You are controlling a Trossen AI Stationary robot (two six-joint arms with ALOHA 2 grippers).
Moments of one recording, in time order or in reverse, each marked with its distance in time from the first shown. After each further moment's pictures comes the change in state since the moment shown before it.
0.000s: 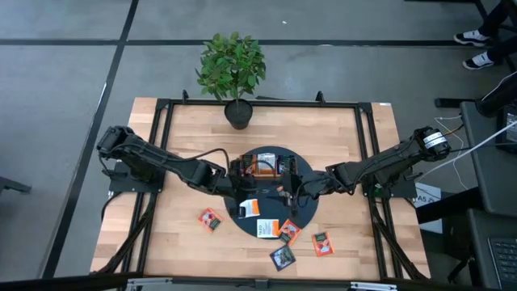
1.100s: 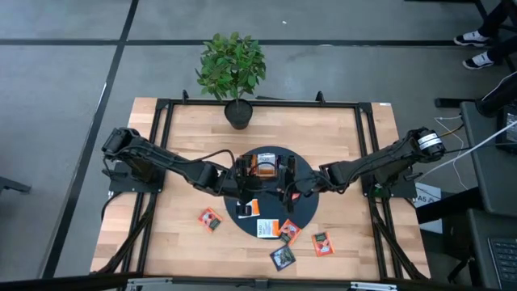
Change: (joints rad) left arm 0.008 0.053 0.025 0.053 -0.079 0.078; right arm -0.039 0.058 0.000 -0.029 0.028 -0.052
